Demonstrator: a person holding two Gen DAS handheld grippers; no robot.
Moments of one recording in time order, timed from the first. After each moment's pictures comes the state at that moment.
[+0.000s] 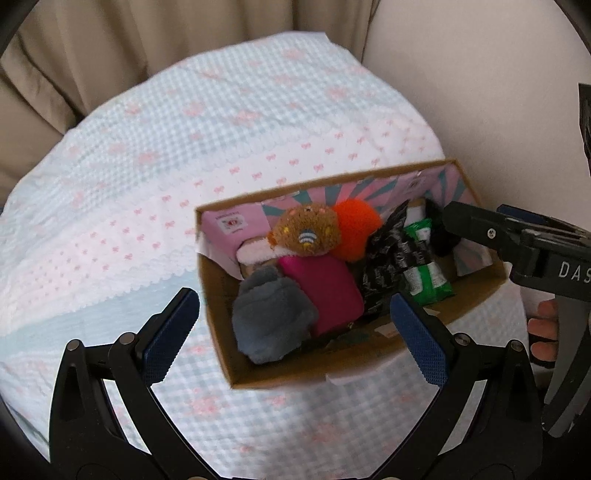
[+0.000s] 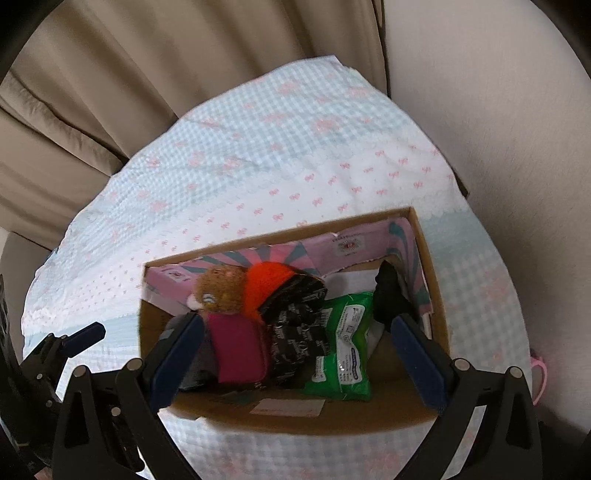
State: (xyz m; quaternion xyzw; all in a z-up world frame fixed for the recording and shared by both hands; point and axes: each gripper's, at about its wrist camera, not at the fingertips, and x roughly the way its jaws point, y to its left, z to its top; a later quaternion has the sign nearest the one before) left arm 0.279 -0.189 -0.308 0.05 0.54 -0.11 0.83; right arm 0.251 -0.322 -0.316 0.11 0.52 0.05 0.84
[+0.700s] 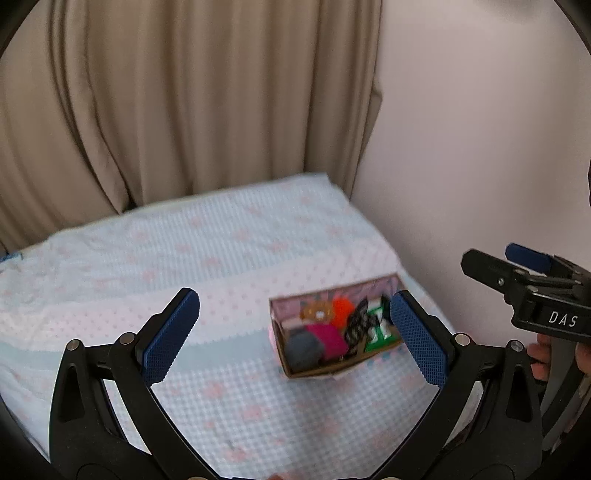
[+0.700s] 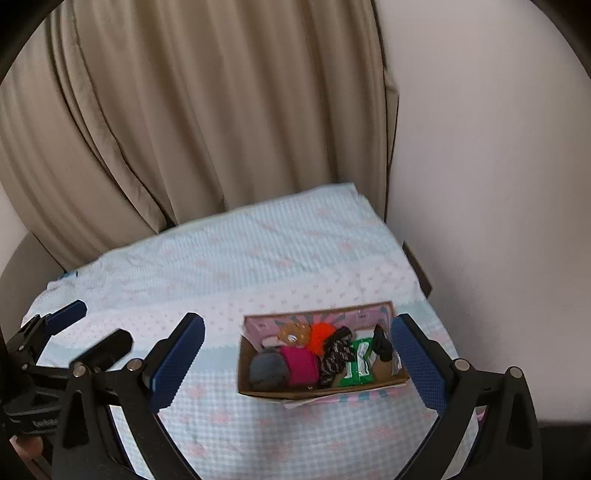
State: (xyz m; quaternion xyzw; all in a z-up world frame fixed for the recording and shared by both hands) left arm 0.150 -0.075 -0.068 0.00 0.34 -0.13 0.93; right arm 0.100 -0.222 -0.081 0.05 0.35 0.01 0.93
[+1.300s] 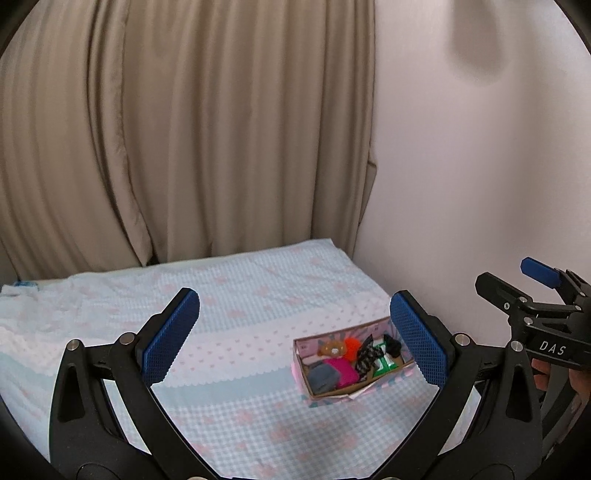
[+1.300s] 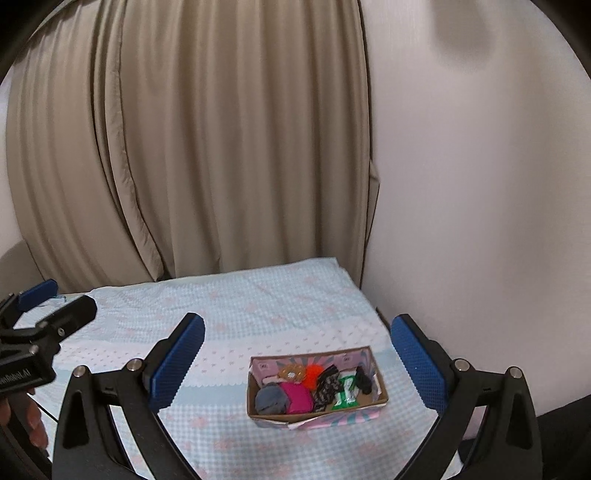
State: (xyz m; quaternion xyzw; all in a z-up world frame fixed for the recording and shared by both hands) left arm 0.061 0.001 -0.002 -0.01 0.21 -0.13 0.97; right arm -0.007 -0.154 -0.025 -0.01 0.22 -0.04 0.98
